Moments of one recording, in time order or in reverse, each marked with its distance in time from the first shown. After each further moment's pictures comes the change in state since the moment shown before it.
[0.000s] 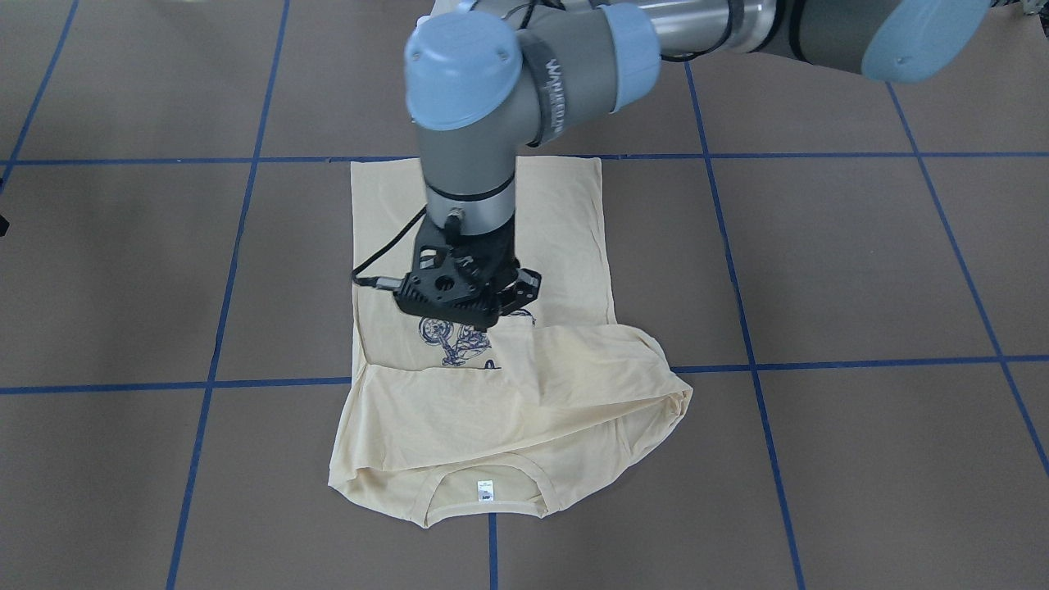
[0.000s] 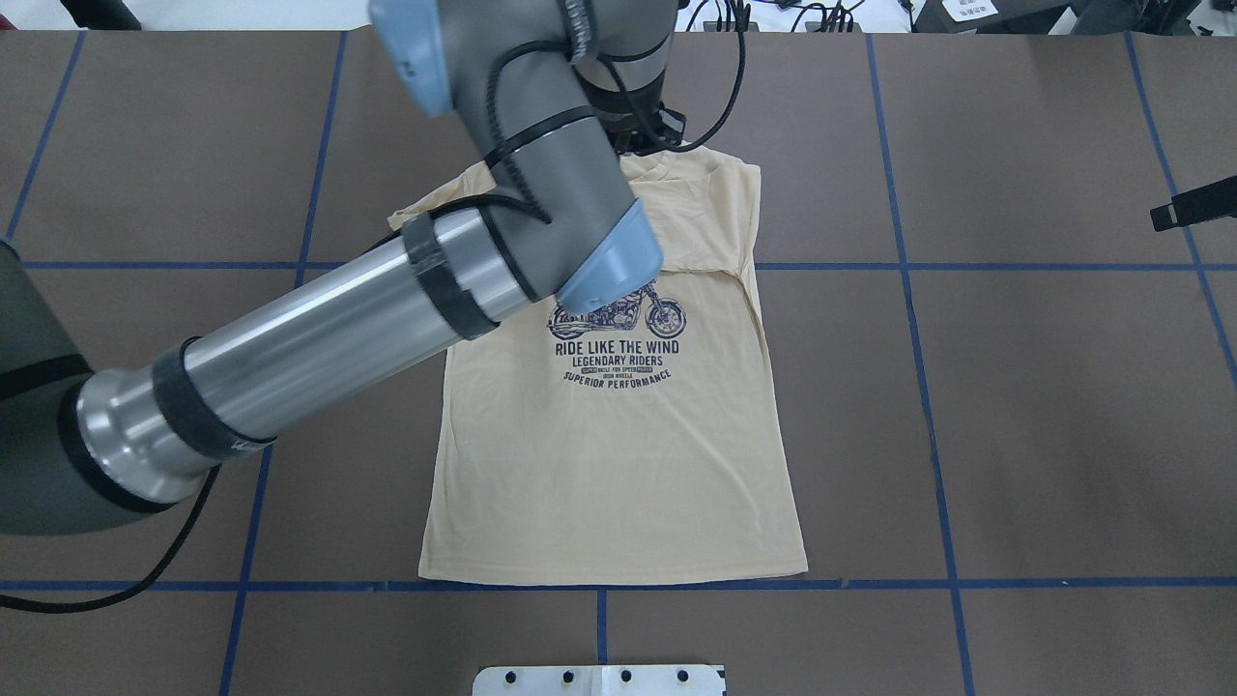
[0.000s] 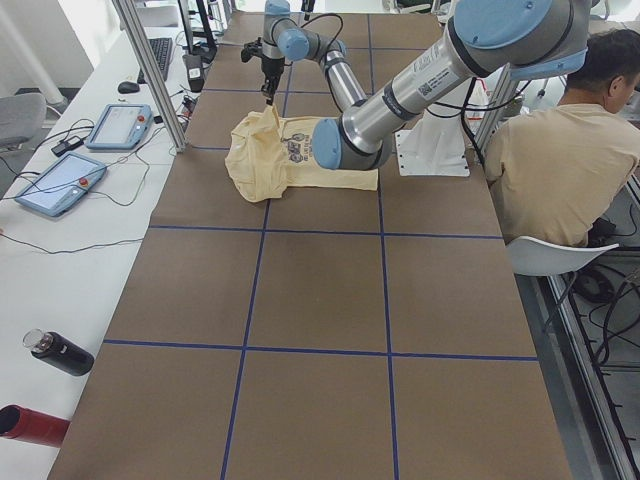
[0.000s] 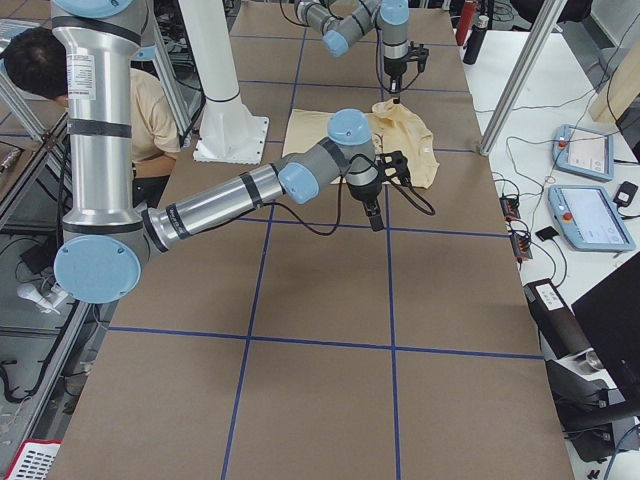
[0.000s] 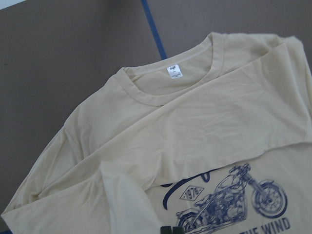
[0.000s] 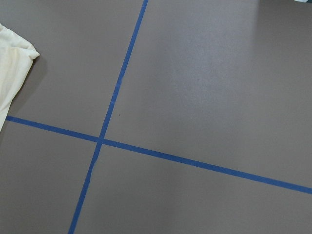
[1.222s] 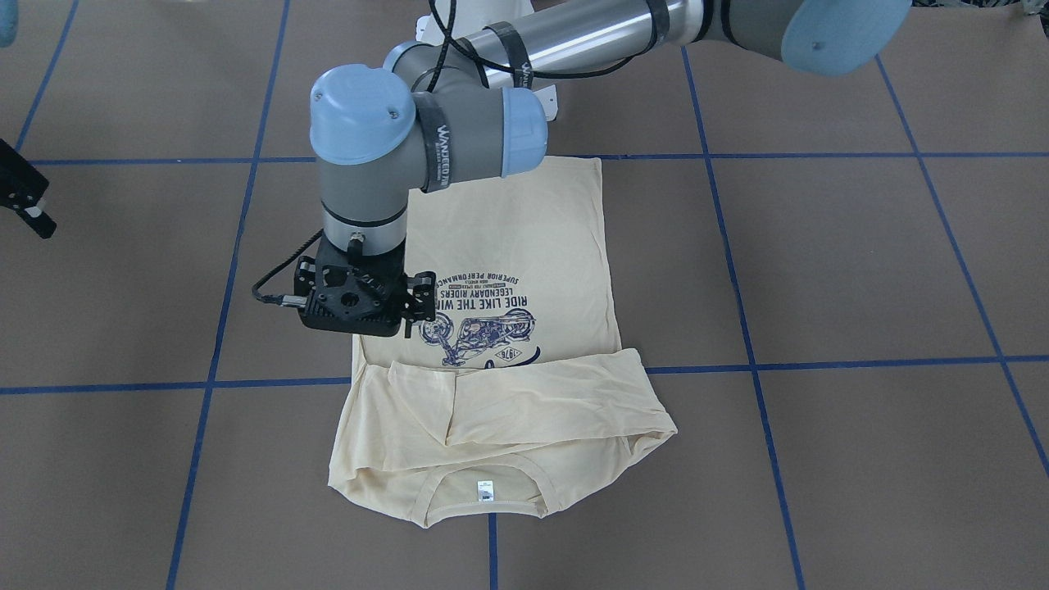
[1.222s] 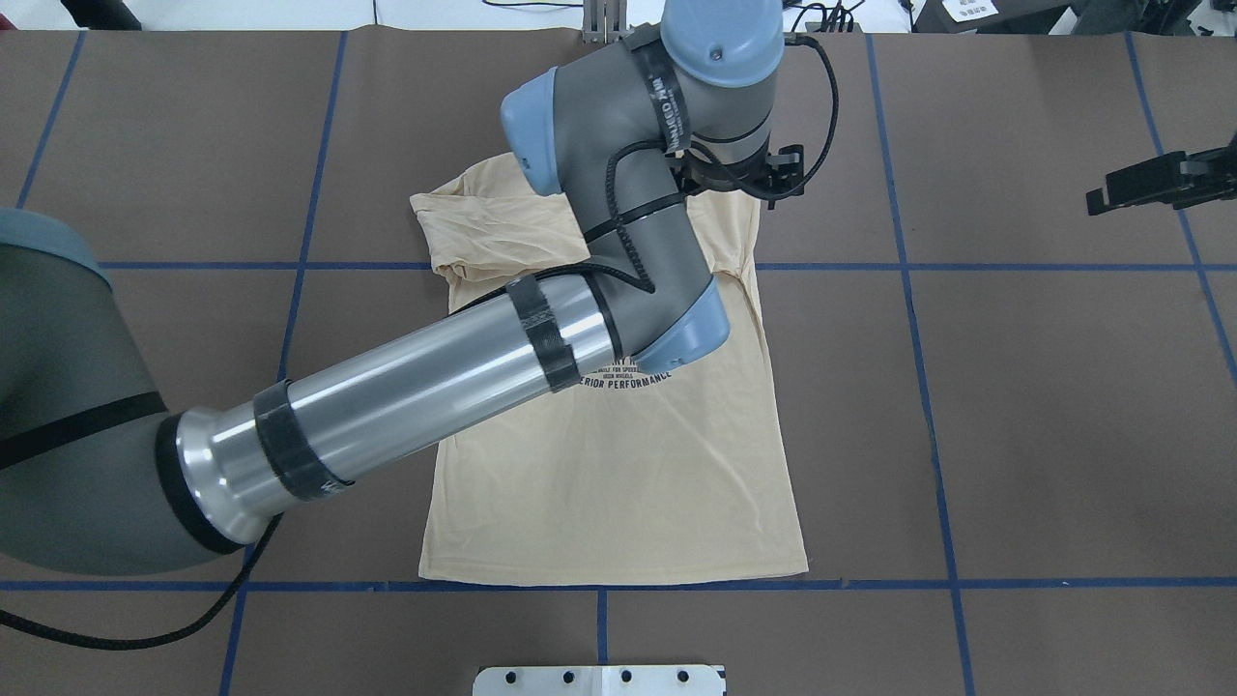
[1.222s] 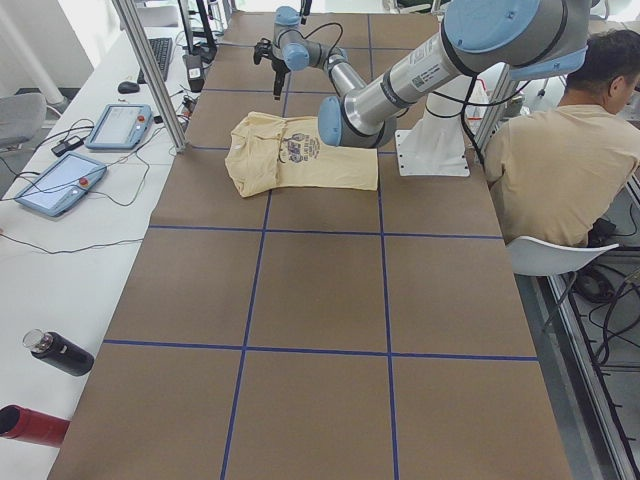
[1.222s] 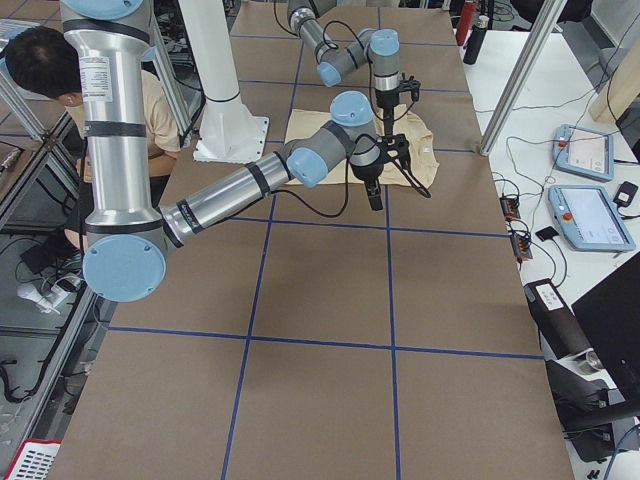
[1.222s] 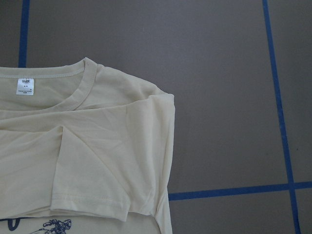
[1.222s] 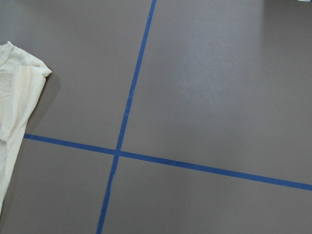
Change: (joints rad) left arm 0.091 0.025 0.083 -0.327 -0.002 -0.226; right arm -0.116 0.080 0.045 -0.001 -0.043 0.279
